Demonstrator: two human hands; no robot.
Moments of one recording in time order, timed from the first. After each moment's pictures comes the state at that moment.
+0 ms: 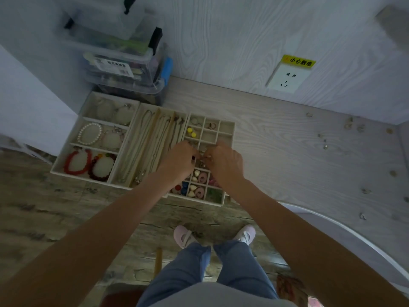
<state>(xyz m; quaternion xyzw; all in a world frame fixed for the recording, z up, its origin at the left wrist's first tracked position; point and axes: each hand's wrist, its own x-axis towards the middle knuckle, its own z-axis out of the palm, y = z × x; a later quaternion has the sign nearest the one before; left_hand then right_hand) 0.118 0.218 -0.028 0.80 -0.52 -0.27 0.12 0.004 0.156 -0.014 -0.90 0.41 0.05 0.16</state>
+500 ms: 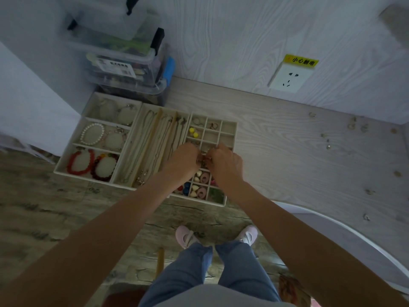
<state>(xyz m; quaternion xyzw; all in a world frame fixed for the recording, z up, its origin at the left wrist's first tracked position) 0.114 0.211 -0.030 0.81 -0.50 -0.29 0.09 0.008 0.161 -0.022 -0.89 0.43 0.05 0.16</state>
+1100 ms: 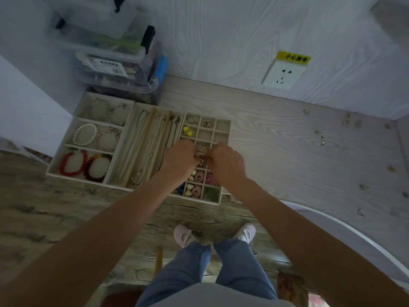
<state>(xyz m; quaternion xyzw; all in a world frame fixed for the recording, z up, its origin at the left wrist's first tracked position) 0.103 0.206 -0.027 0.84 -0.47 -0.24 0.11 -0.008 0.151 -0.015 -0.90 0.40 0.07 0.18</state>
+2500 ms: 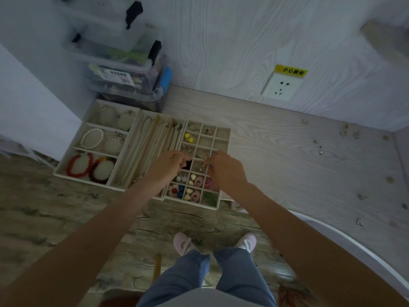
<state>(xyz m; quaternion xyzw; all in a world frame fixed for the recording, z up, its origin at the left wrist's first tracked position) 0.115 0.237 -0.004 0.79 -0.28 -0.42 0.34 -0.015 0.150 -0.007 -0.91 0.36 0.10 0.19</state>
